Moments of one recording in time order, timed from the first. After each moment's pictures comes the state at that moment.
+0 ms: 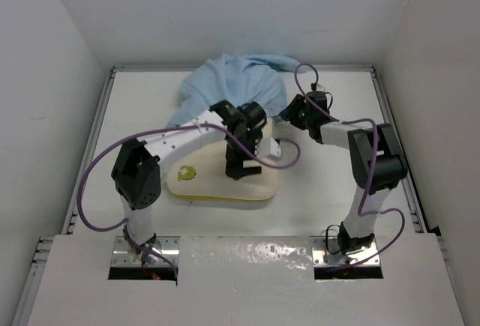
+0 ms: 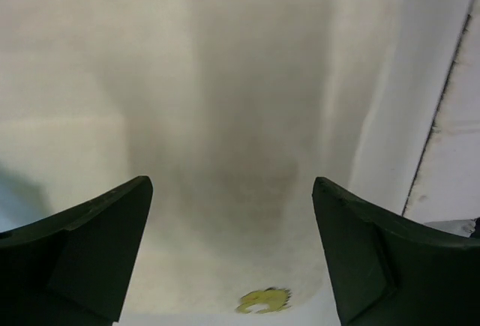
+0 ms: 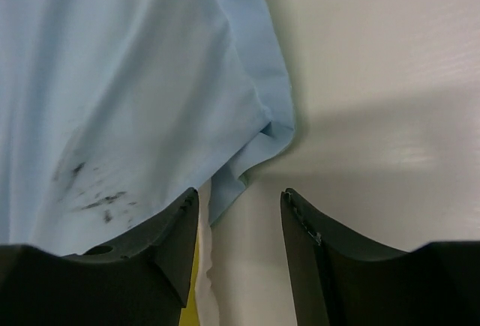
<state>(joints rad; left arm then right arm) -0.75 1.87 1.71 -1.20 0.27 0.77 0.20 1.84 0.96 0.32 -0.09 0.64</state>
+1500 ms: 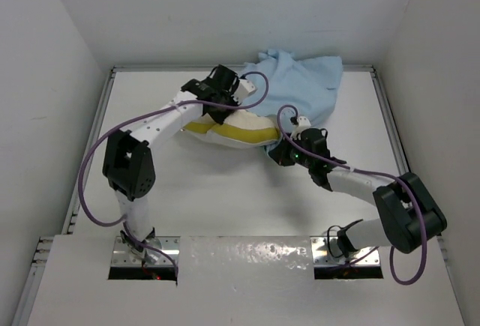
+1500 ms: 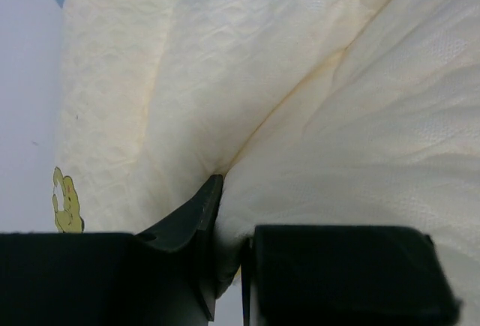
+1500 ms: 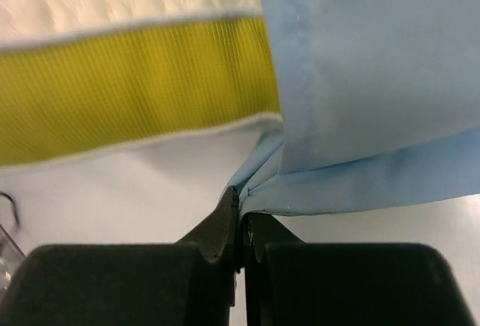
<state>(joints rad) -0.53 1.85 1.69 -0.81 -0.08 0.36 0.46 1.40 0.51 0.44 -0.22 0.51</state>
